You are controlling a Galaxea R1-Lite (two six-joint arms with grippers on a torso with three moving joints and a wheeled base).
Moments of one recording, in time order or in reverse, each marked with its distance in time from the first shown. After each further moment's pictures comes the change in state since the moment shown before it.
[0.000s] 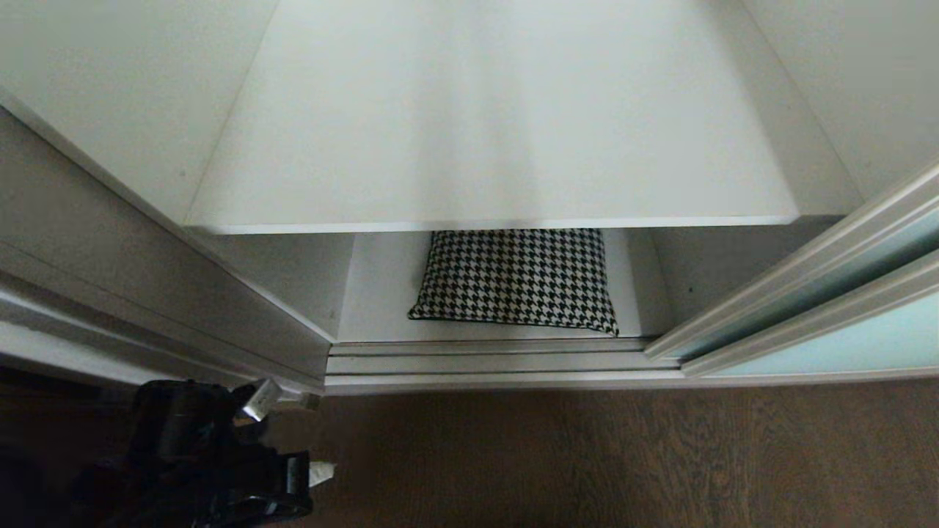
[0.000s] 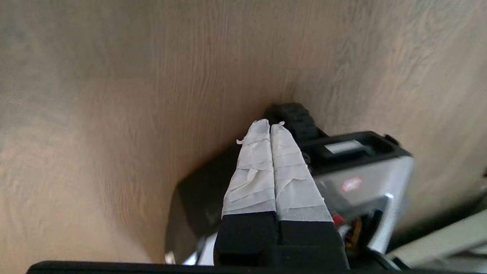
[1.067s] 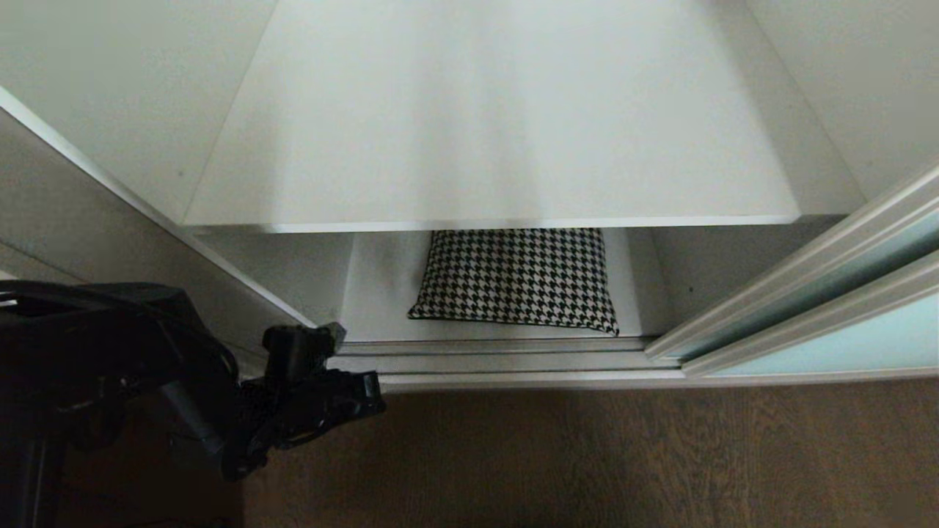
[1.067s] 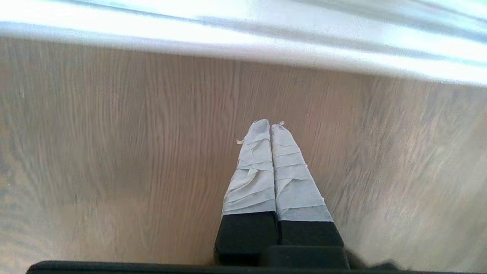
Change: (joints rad) left arm -0.036 0.412 -0.477 -0.099 0.131 -0.091; right arm 0.000 0.000 0.000 0.000 0.000 0.000
